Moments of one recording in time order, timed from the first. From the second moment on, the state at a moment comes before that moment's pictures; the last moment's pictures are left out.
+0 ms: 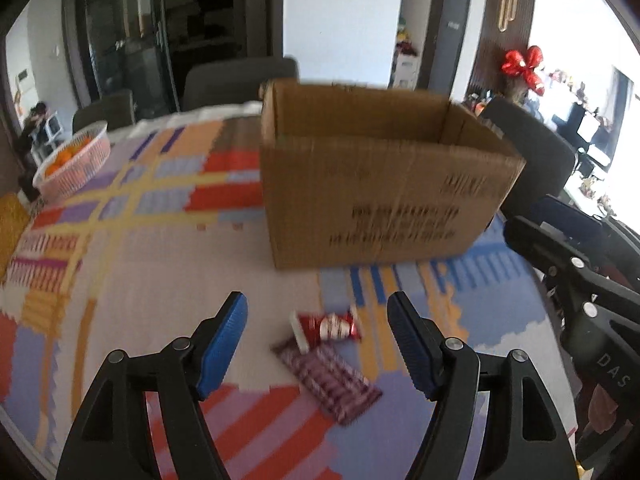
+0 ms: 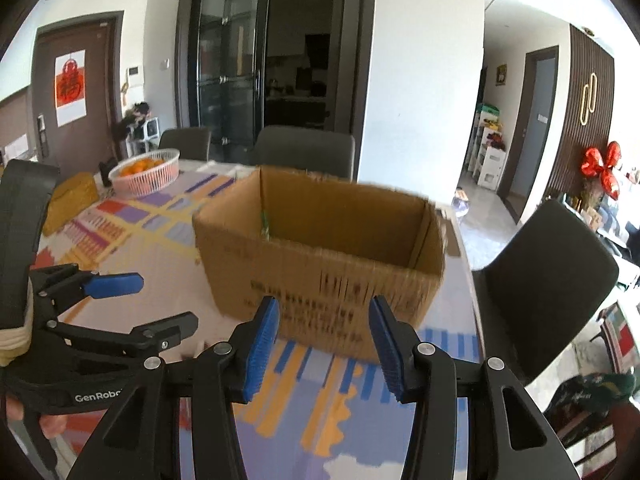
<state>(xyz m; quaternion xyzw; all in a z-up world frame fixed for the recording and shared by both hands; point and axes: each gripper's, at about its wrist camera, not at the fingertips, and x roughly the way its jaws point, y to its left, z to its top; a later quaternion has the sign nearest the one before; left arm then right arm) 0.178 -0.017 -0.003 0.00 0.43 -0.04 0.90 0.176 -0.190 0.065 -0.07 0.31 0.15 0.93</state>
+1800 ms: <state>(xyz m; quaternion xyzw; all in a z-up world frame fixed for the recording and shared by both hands) 0.155 0.034 -0.080 -0.08 0.48 0.03 0.87 0.184 -0.138 -0.044 -0.06 0.45 0.21 0.87</state>
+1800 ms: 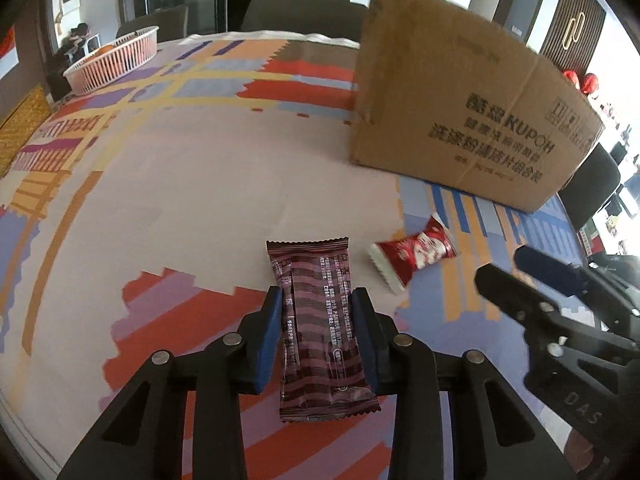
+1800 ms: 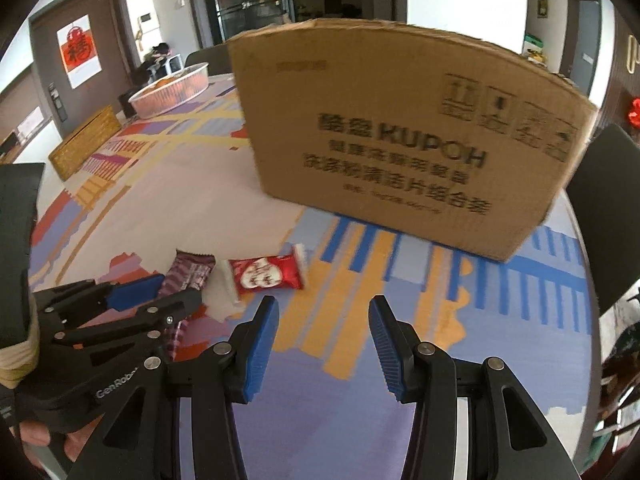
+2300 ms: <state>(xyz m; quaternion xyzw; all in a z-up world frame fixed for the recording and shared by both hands) 0.158 0.080 -0.061 -0.08 0.43 0.03 0.90 0.198 -0.097 -0.058 0.07 0.49 0.20 0.85</state>
